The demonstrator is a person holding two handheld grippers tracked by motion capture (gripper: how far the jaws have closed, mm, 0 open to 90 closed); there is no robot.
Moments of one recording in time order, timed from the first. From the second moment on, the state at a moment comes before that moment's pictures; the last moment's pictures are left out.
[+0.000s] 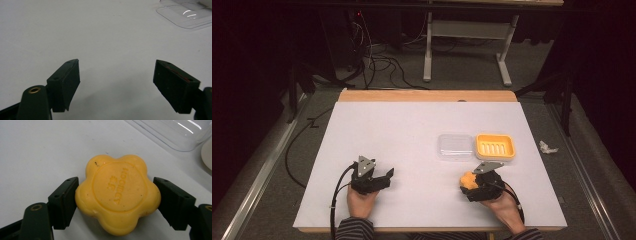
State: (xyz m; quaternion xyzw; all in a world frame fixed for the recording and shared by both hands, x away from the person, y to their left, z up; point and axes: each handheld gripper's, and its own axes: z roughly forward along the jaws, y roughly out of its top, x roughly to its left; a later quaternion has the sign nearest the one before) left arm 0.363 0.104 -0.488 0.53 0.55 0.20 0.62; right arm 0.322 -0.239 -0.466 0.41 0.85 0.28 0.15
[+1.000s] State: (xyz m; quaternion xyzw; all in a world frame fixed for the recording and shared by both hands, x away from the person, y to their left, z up) left arm 0.364 0.104 -0.488 0.53 0.55 0.20 0.61; right arm 0.316 -0.237 -0.464 0.36 0.87 0.27 0.18
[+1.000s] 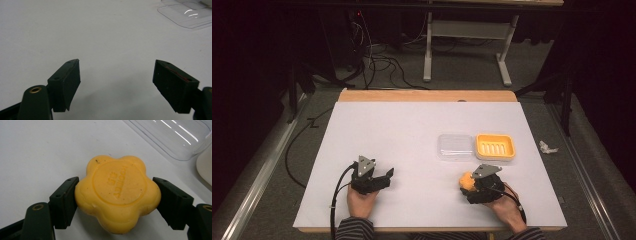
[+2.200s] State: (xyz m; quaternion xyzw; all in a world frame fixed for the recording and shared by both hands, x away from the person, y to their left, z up) left arm 0.364 0.104 -0.489 0.53 0.55 0.20 0.61; right arm 0.313 -0.263 -0.443 0.38 0.84 0.33 0.19
